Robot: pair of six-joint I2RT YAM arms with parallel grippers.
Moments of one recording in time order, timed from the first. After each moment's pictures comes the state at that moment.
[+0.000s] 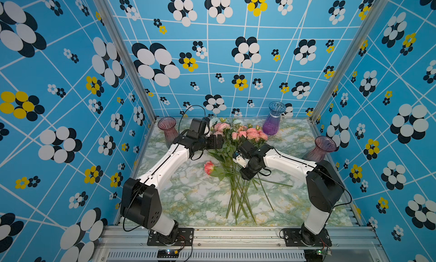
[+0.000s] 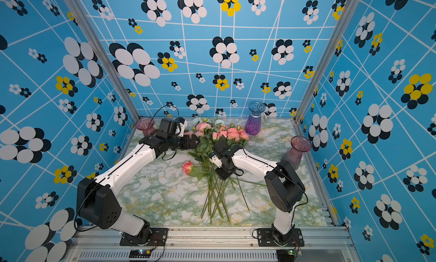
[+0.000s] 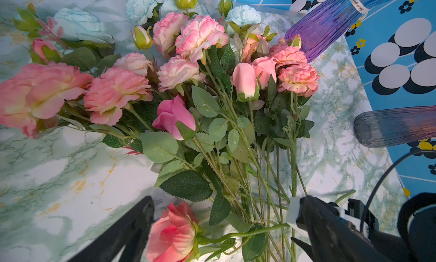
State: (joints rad) left arm -0.37 1.53 1.30 -0.53 0.21 -0.35; right arm 0.72 1.82 1.32 -0.86 -0.08 -0.09
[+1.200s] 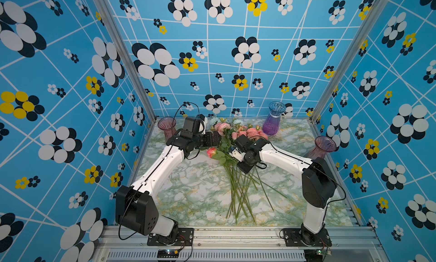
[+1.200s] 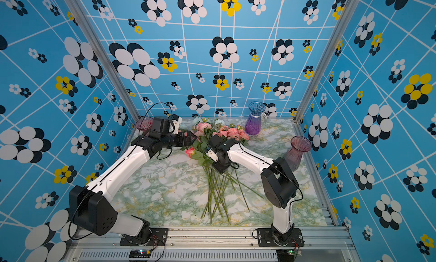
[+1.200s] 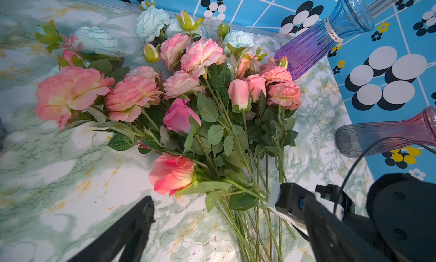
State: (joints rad) left arm -0.32 1.46 1.30 -0.52 0.27 -0.40; right arm 0.73 1.88 1.53 -0.94 0.03 -0.17
